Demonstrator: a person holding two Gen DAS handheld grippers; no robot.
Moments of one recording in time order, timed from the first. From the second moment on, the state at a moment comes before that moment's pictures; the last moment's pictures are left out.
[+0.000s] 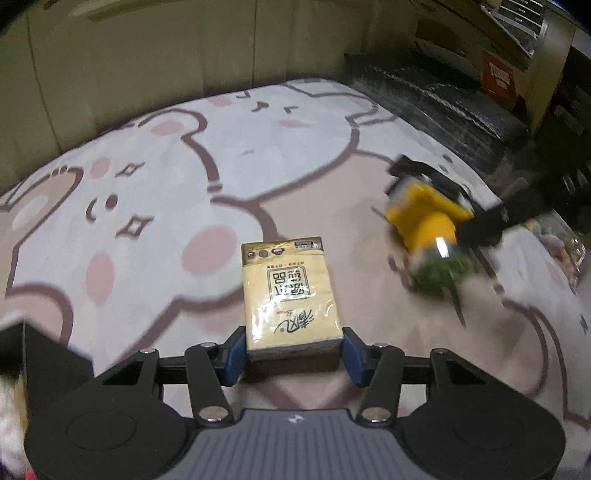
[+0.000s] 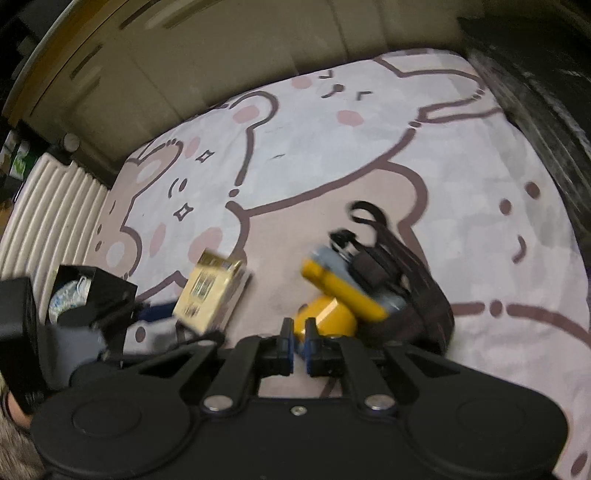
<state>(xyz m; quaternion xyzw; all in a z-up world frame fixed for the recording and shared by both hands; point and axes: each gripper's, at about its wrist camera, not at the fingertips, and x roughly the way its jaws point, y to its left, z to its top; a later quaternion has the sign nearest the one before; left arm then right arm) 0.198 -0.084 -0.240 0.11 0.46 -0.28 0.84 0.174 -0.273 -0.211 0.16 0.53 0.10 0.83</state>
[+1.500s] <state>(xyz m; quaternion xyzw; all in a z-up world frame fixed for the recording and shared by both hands) 0.183 -0.060 -0.243 0.06 0.49 -0.24 0.84 0.172 -0.237 -0.244 -0.04 0.59 0.14 0.79</state>
